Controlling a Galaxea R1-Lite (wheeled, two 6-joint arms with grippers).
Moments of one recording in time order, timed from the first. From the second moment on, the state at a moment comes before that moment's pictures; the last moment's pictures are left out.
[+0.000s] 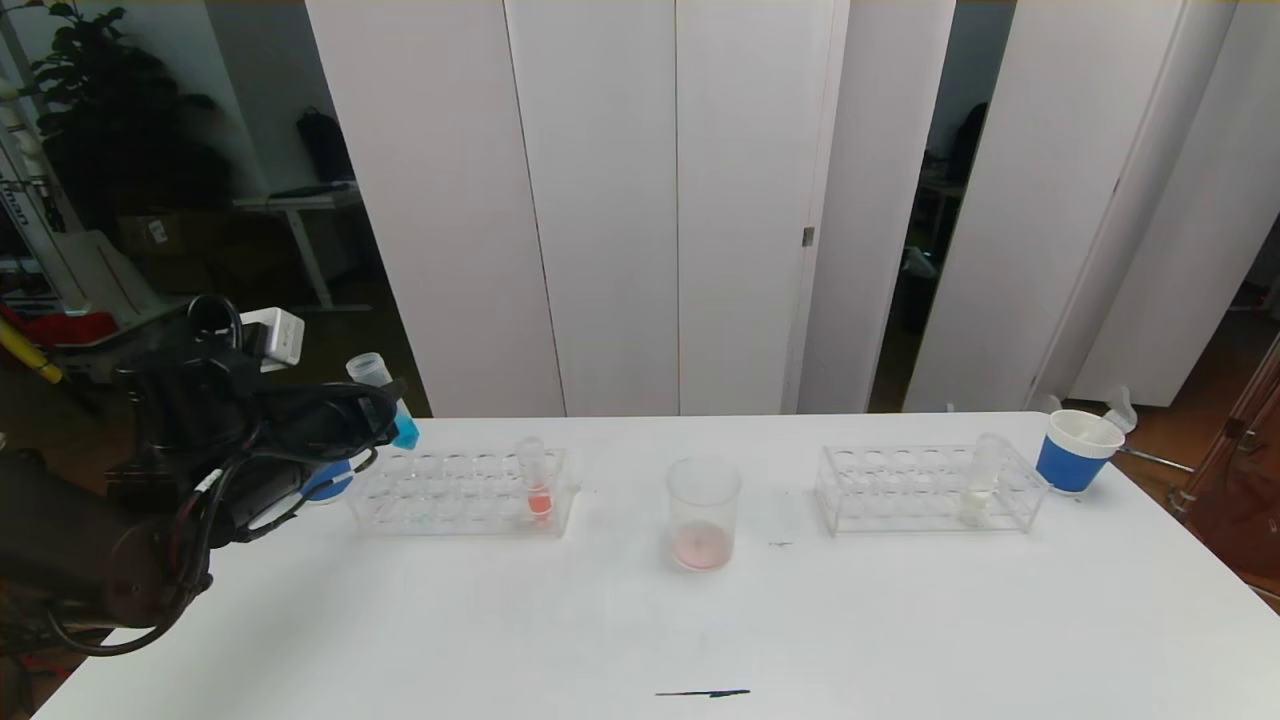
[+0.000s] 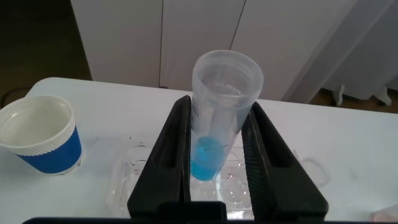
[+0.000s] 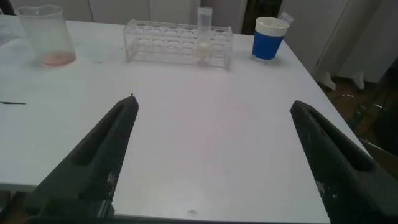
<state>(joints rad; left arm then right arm) 0.02 1.86 -0.74 -1.00 -0.08 -0.17 0.00 0.00 -0.01 0.03 0.02 -0.04</state>
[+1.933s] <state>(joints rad) -0.40 2.14 -0.97 -1.27 -0.35 0.66 0.00 0.00 -0.01 0.03 0.02 -0.04</state>
